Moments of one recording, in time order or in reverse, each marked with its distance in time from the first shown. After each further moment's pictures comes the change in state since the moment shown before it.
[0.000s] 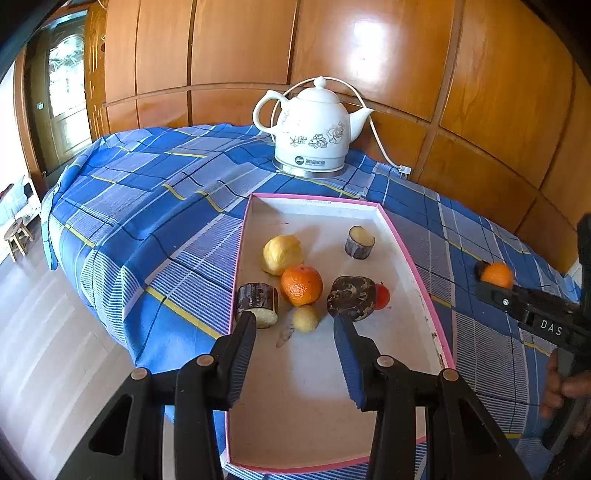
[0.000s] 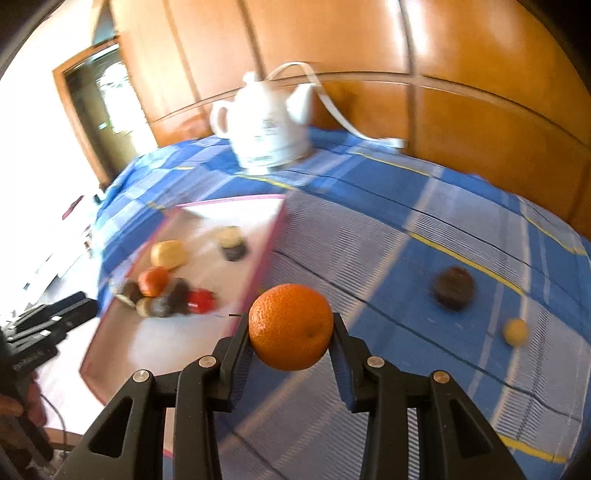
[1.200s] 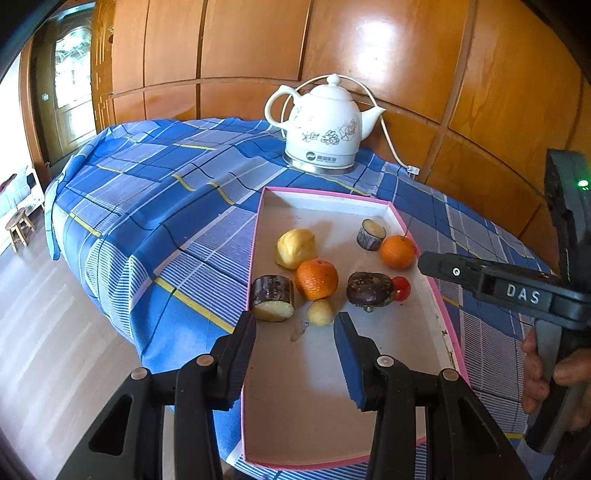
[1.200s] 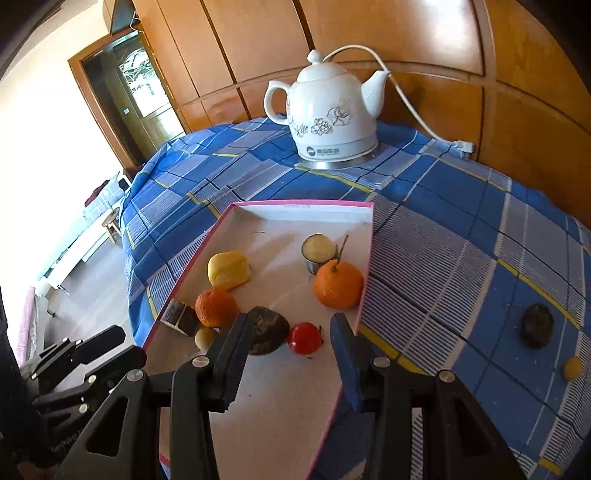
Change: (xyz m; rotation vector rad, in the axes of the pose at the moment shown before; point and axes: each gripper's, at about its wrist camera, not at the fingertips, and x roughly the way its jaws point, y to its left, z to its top) left arm 0.001 0.013 -0.004 -0.024 0.009 0.003; right arm 0.042 0.062 0.028 -0.023 0.055 0.085
